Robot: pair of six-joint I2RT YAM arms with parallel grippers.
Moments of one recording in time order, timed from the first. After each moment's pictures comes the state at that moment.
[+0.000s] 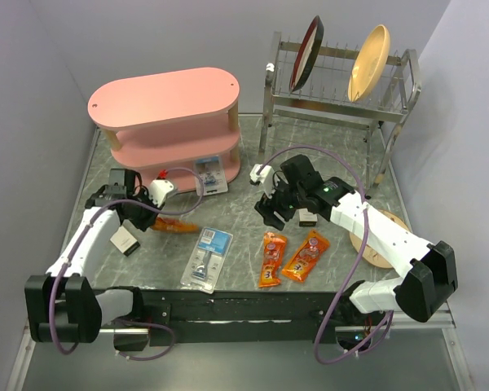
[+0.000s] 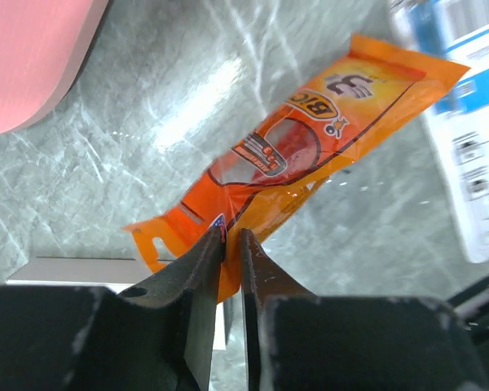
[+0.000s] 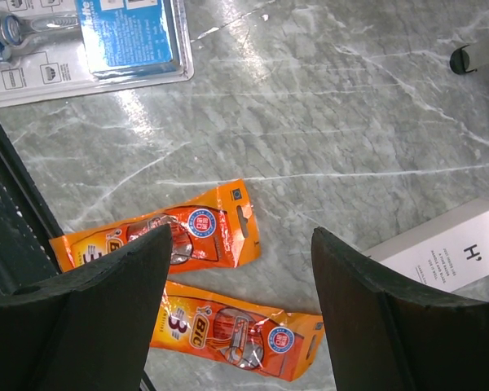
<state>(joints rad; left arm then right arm) -0.03 1.17 0.83 -0.73 0.29 0.69 0.64 1.31 1.12 -0.69 -0.29 -0.38</state>
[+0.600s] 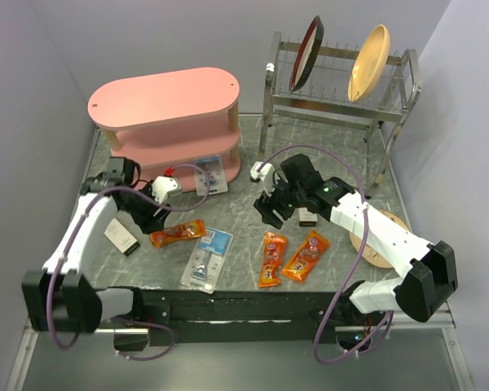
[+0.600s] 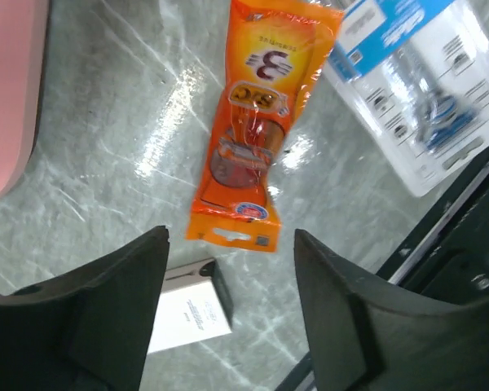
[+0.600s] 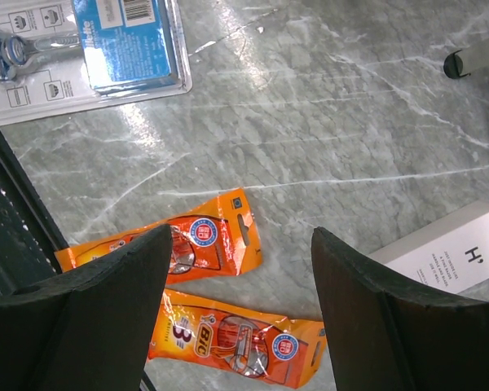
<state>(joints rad) -0.04 1.22 1.03 -1.02 0.46 0.88 0.64 1.31 1.12 -0.66 -0.28 -0.34</state>
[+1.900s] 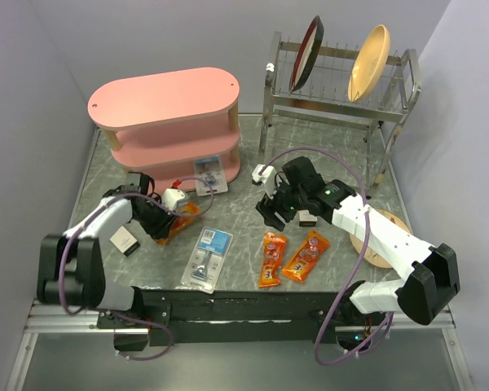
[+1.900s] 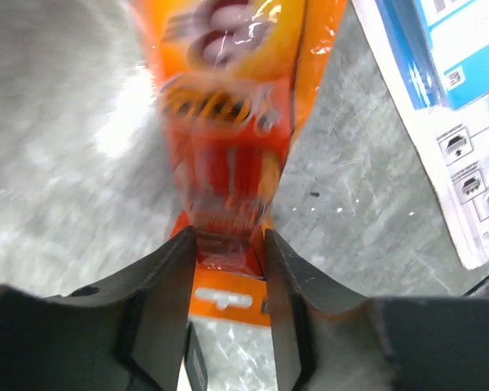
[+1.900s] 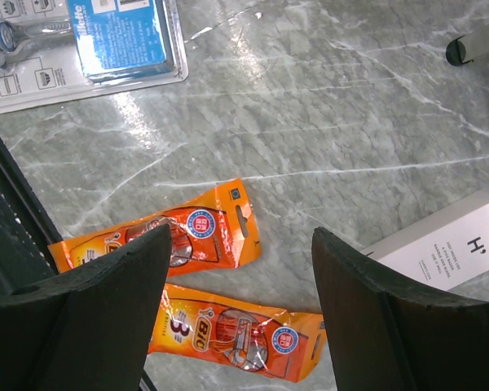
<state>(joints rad) -0.08 1.41 0.80 -0.68 0.39 0.75 0.63 1.29 1.09 -0.66 -0.27 -0.35</state>
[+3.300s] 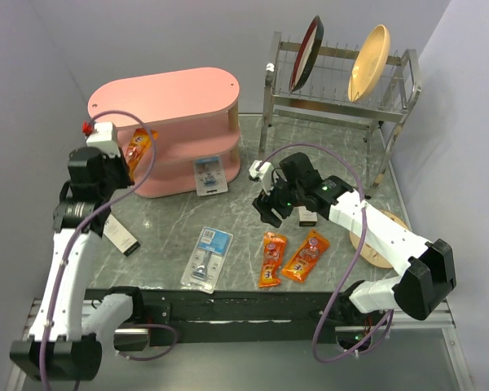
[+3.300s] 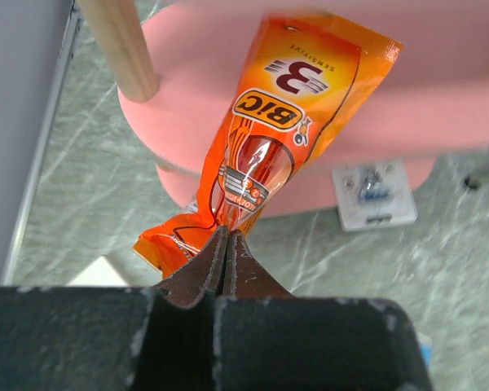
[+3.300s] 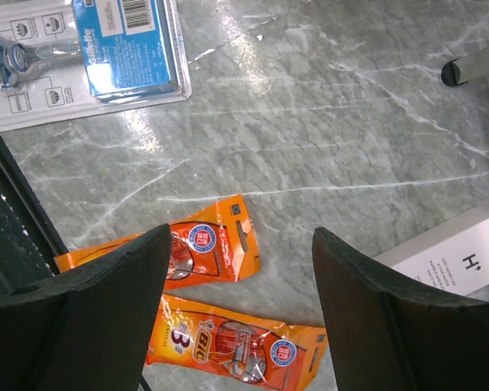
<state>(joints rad) -0.01 0.92 1.07 -0.51 -0.03 -0.10 0.64 1.33 1.13 -0.65 -0.29 -0.34</state>
